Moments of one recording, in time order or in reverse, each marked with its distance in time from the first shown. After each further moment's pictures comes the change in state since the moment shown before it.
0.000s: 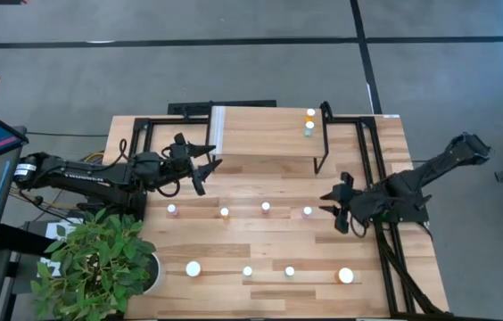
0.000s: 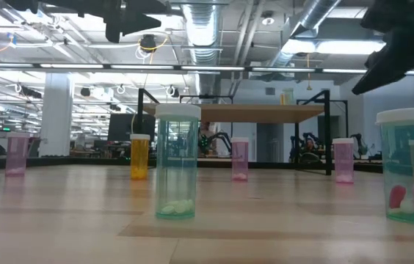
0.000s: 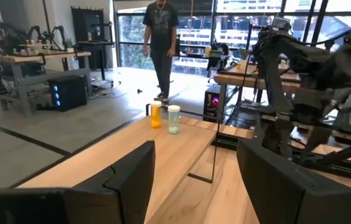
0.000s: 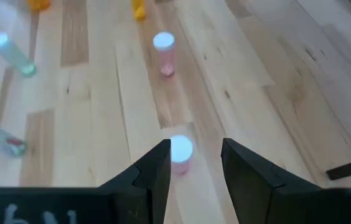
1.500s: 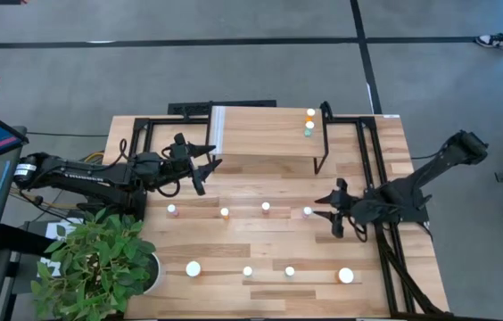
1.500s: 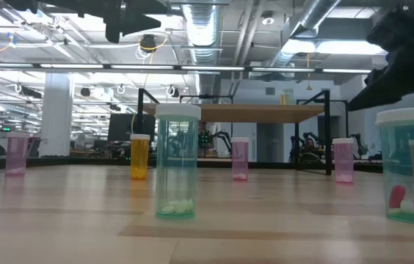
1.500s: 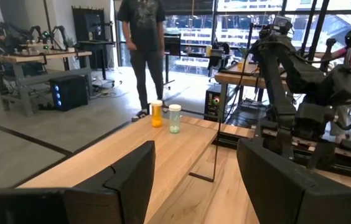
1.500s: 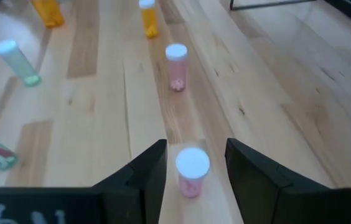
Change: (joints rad) left arm 0.000 0.000 0.000 -0.004 -0.002 0.003; right arm 0.044 0.003 -0.219 0.370 0.082 -0.064
